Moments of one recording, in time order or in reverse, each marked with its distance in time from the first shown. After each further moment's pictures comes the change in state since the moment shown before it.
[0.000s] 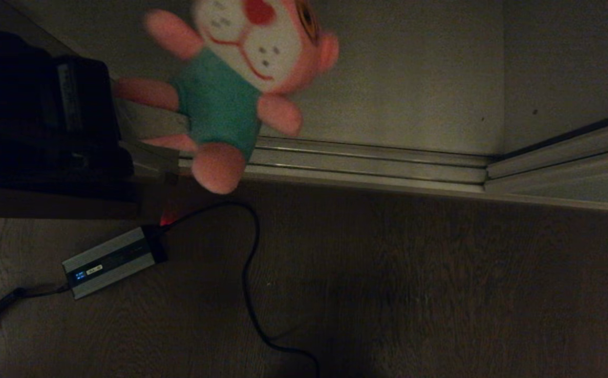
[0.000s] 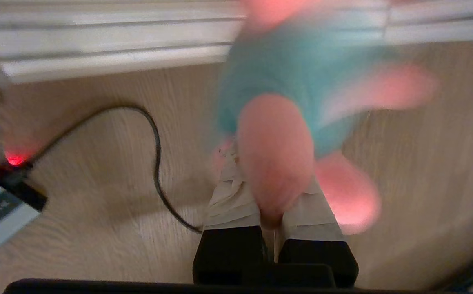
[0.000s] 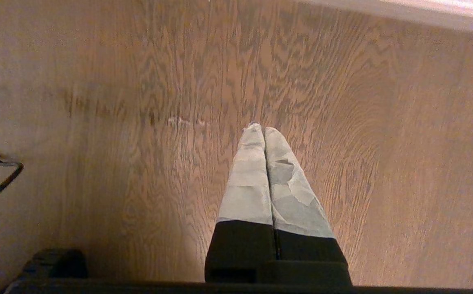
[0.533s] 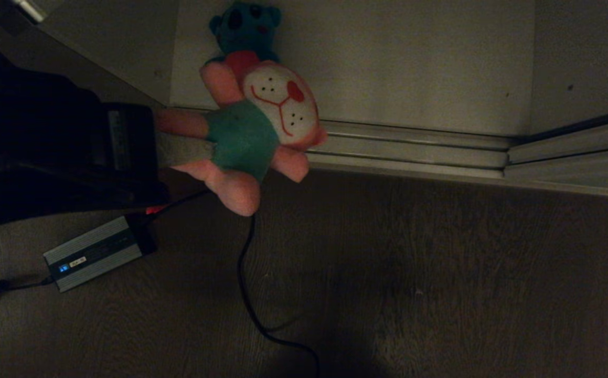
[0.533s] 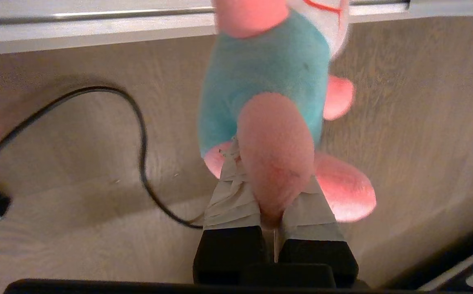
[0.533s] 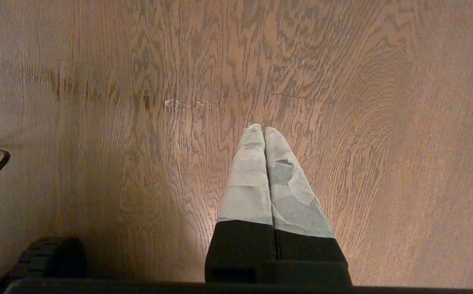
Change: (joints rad) left arm -0.030 0.013 0.105 -0.102 0.001 -0.004; right arm 0.000 0.000 0.000 0.000 0.000 0.000
